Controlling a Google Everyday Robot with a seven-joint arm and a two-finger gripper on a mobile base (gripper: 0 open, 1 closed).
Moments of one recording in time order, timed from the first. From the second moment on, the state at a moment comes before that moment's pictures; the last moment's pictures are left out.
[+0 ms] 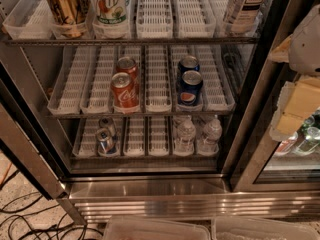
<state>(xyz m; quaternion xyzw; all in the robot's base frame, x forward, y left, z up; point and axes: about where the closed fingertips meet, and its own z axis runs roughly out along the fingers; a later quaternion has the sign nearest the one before) 0.438 -0.217 0.976 -0.60 0.78 -0.03 0.16</state>
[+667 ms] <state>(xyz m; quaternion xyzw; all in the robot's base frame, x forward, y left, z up) 0.442 -0.201 0.949 -0.61 0.78 -0.01 0.16</state>
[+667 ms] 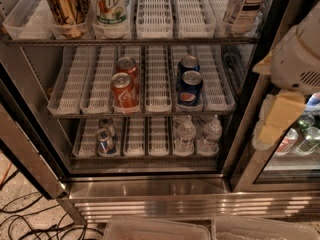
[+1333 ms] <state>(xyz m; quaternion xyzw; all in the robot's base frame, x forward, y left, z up) 0.441 -0.132 0.869 -0.61 0.76 0.07 0.21</state>
